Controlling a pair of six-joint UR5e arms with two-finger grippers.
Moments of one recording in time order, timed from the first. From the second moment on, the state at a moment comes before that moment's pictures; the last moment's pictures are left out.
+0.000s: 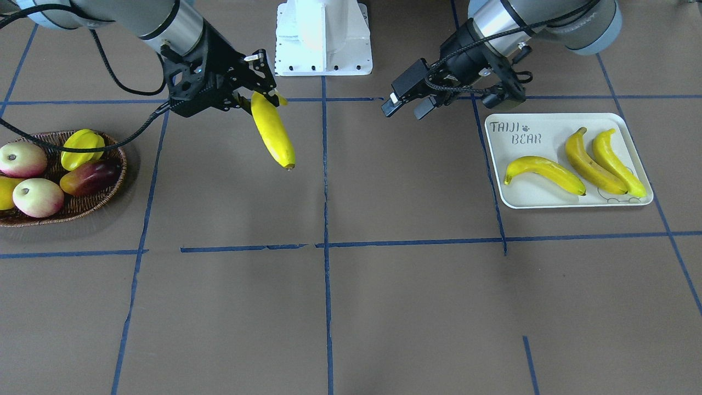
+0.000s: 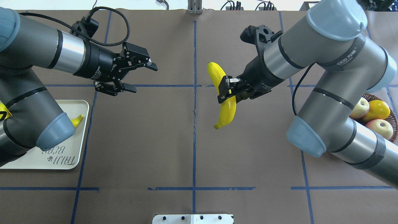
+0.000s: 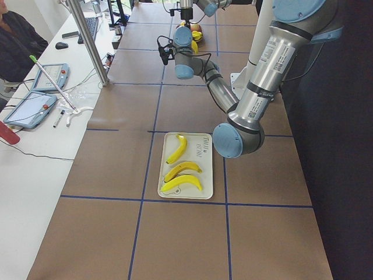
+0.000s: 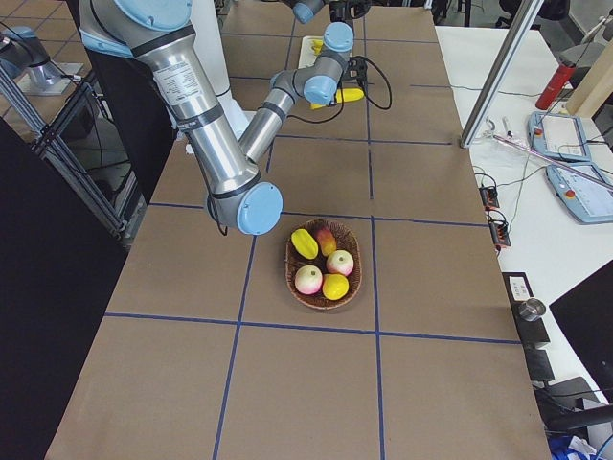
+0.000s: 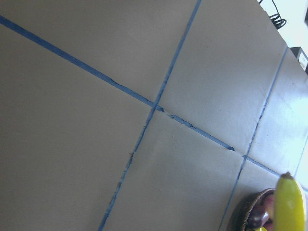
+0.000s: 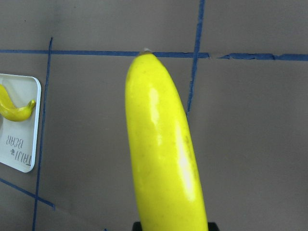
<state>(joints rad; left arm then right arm) -0.80 -2.04 -1.90 -2.23 -2.18 -1.86 0.72 -1.02 1.97 -1.39 2.28 1.14</state>
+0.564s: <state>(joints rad) -0.73 -2.11 -1.86 -2.26 -2.16 -1.87 0.62 -0.97 2.00 -1.39 2.21 1.16</state>
